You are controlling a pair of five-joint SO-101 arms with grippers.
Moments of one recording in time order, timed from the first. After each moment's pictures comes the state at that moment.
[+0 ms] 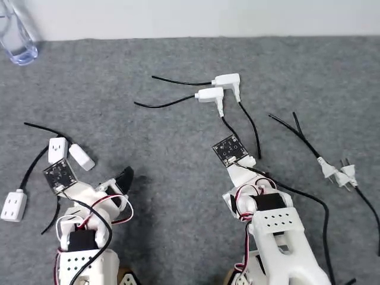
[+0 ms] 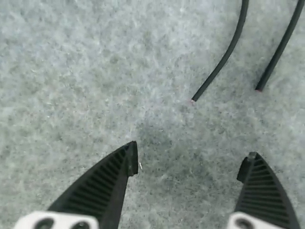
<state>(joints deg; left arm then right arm) -10.2 -81.9 97.3 45.2 33.1 -11.5 -46.1 73.8 45.8 21.1</state>
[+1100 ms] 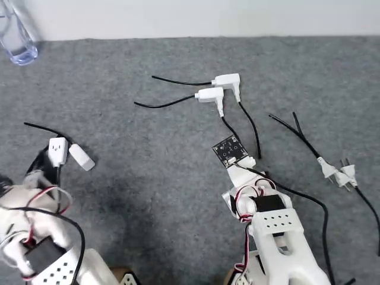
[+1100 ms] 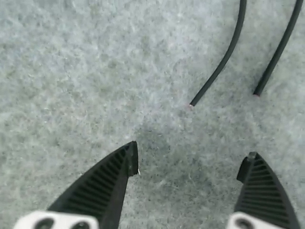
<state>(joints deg) -44.2 -81.9 75.2 47.3 10.0 -11.5 -46.1 75.2 42.7 21.1</state>
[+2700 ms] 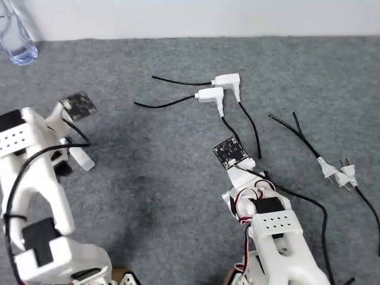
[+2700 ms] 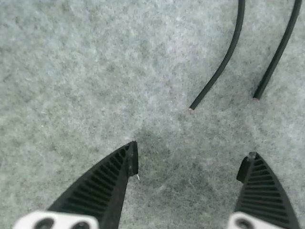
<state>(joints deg) -28.7 0.4 9.5 82.8 -73.7 -11.5 -46.1 77.4 39.3 21.1</state>
